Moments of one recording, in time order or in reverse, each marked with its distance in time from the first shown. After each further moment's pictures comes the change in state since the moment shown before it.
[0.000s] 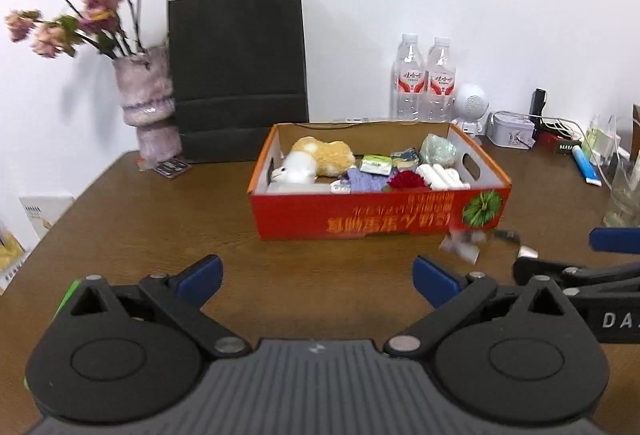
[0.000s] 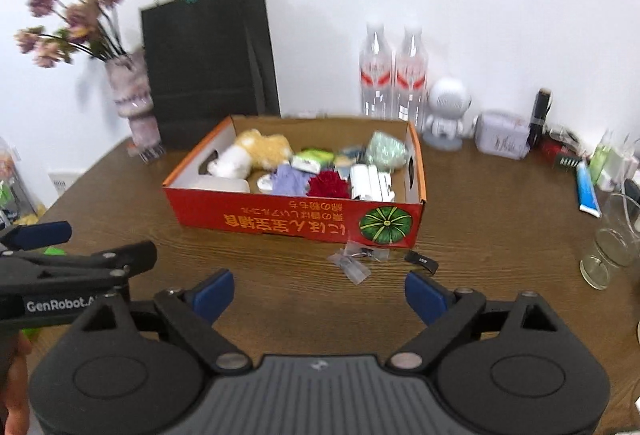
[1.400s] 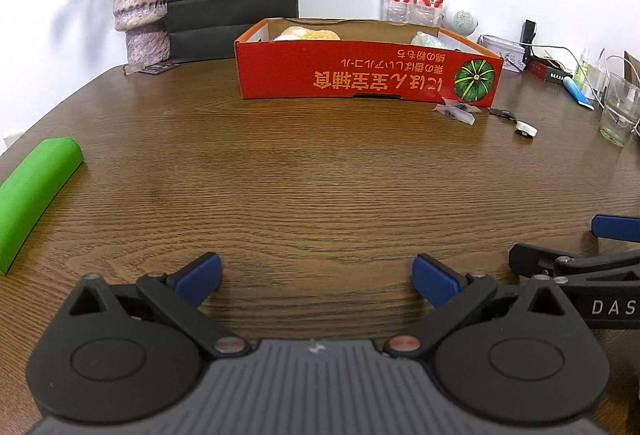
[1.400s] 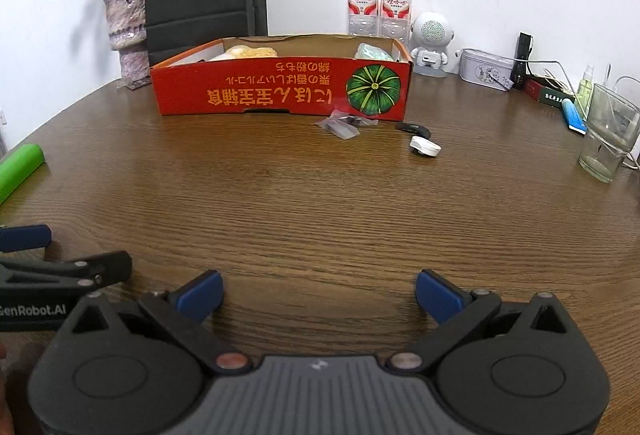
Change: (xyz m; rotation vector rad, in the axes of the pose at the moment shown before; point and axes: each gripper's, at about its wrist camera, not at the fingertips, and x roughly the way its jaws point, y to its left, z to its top) left arm 0.019 -0.004 -0.109 -0.020 0.155 -0.063; right arm 0.028 -0.002 -0.125 -0.016 0.072 -0.052
